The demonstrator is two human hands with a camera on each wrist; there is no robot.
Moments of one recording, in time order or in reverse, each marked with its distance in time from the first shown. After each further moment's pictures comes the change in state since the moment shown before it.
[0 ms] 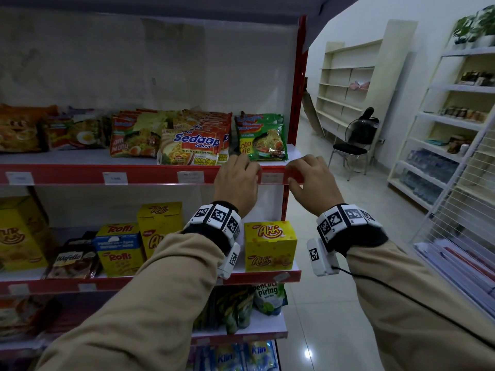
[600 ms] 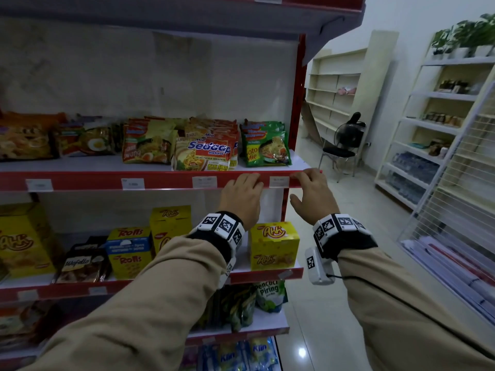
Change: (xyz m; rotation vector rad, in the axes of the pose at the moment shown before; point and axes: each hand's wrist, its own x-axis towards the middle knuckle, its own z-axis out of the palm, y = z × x) left_hand -0.023 -0.017 -0.013 0.114 -0.223 0.124; right_hand -0.018 -0.029 0.006 -0.068 -0.065 0.174
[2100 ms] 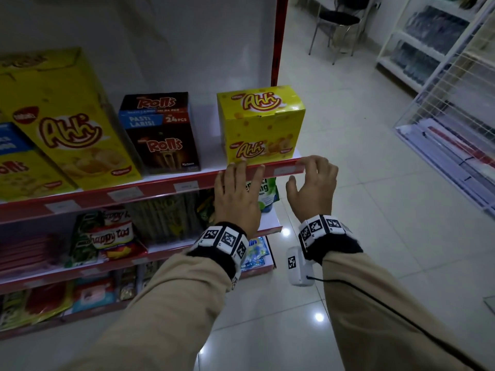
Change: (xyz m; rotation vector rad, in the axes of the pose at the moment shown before) left_hand -0.135 0.096 0.289 -0.132 -0.285 -0.136; right_hand -0.181 0.109 0.254 0.067 0.125 0.351
